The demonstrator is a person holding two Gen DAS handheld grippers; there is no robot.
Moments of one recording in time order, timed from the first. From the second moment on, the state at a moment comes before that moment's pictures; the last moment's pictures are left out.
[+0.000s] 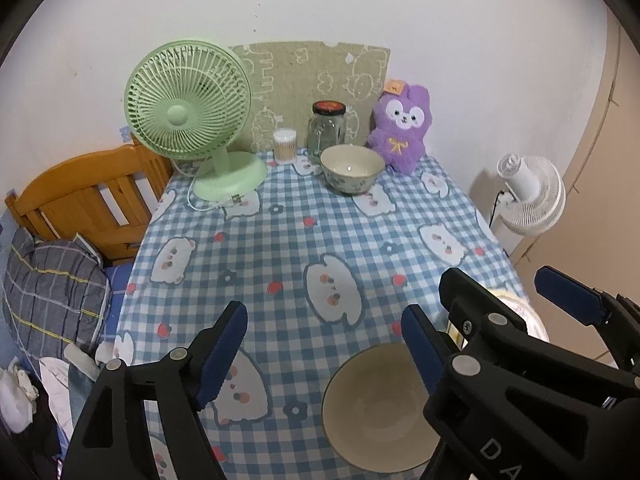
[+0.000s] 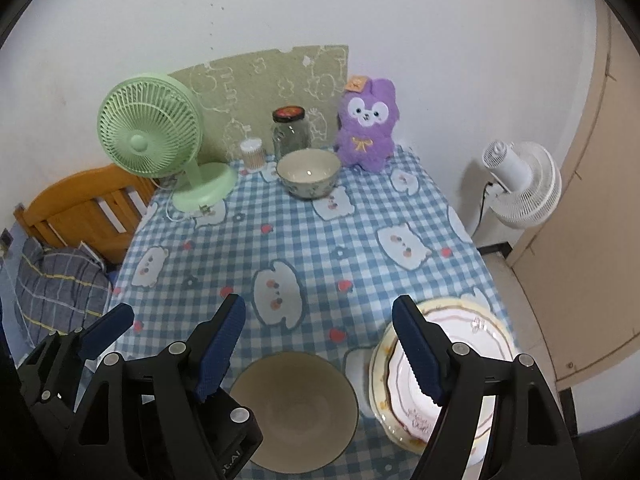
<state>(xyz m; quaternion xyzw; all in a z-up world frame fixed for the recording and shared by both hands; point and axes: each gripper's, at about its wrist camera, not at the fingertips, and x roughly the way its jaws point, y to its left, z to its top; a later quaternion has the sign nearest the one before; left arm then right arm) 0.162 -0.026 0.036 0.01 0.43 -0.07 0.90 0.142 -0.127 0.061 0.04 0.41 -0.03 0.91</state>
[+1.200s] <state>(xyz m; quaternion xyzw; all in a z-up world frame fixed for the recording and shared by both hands) 0.257 -0.087 0.089 -0.04 0.39 0.02 0.92 0.265 -0.187 0.120 -0.01 0.39 0.06 0.92</state>
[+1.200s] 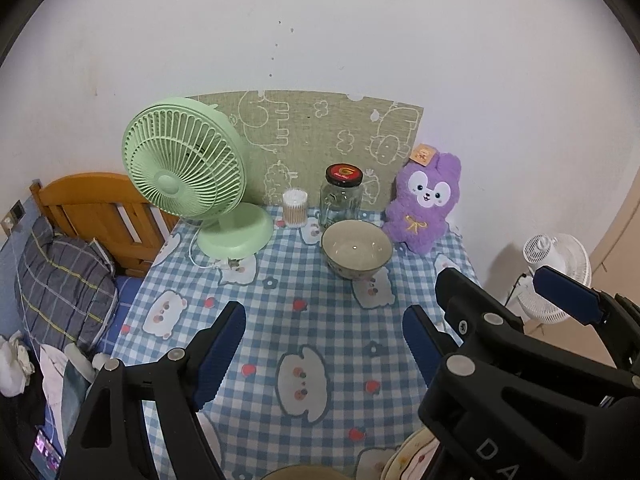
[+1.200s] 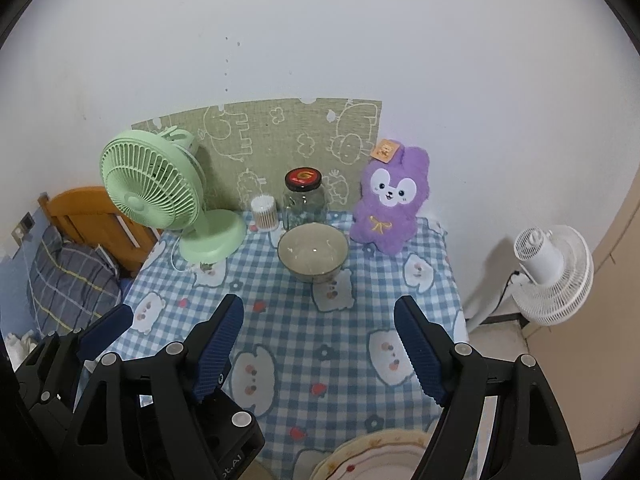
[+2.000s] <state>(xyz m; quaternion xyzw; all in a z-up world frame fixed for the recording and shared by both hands) 0.363 -0.104 0.047 -0.04 0.40 0.06 0.91 0.387 -0.203 0.074 -0.01 0.40 0.10 0.91</state>
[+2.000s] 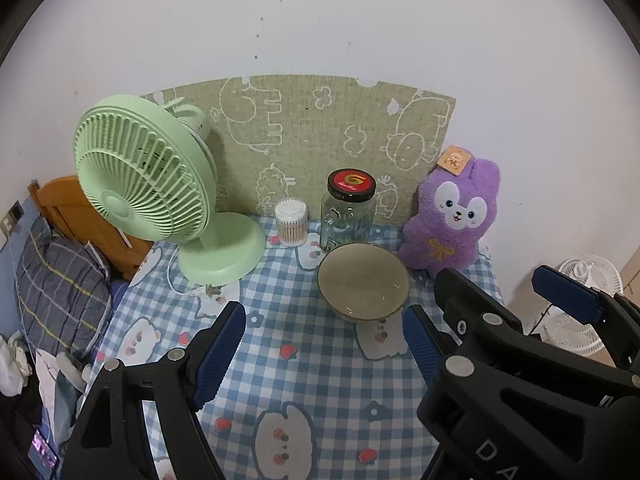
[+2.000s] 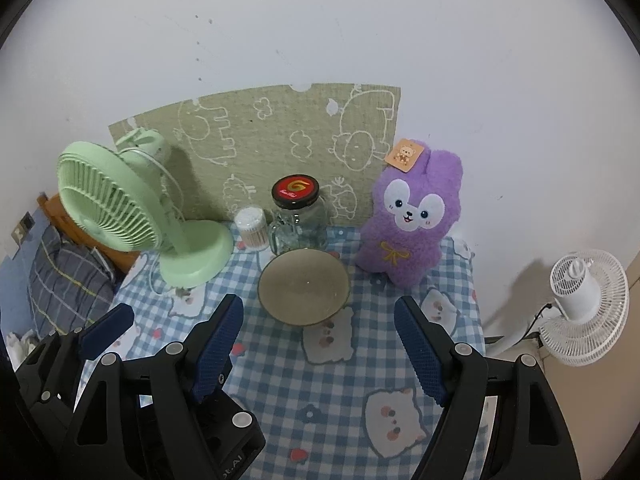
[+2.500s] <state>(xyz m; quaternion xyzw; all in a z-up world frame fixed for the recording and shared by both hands) 0.421 -0.103 -0.001 -0.03 0.43 0.06 0.90 0.445 -0.202 0.021 -0.01 0.42 0.09 0.90</state>
